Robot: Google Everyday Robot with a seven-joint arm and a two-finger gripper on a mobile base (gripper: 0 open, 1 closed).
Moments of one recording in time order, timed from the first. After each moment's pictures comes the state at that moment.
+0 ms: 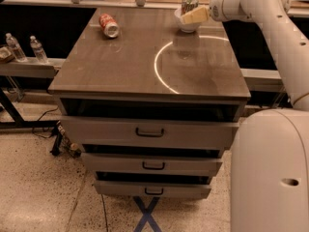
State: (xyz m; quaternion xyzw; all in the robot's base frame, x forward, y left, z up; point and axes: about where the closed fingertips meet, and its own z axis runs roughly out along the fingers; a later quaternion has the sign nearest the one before) arm 0.895 -0.194 0.942 -0.27 0.77 0.06 0.57
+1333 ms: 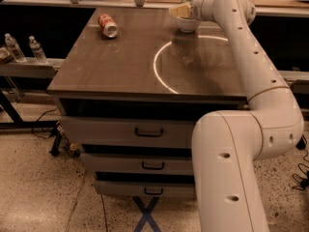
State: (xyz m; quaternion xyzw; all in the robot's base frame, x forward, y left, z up) arm 0.974 -0.161 0.929 -0.22 0.75 0.06 0.62
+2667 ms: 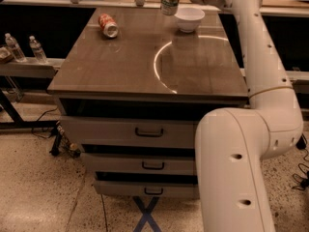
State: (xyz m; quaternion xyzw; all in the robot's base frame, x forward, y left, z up) arm 0.923 -0.107 1.007 -0.26 0.70 0.19 0.64
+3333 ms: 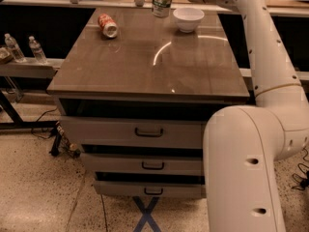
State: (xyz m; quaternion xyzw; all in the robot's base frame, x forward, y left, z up) arm 0.884 -0.076 1.015 -0.28 0.70 0.27 0.60
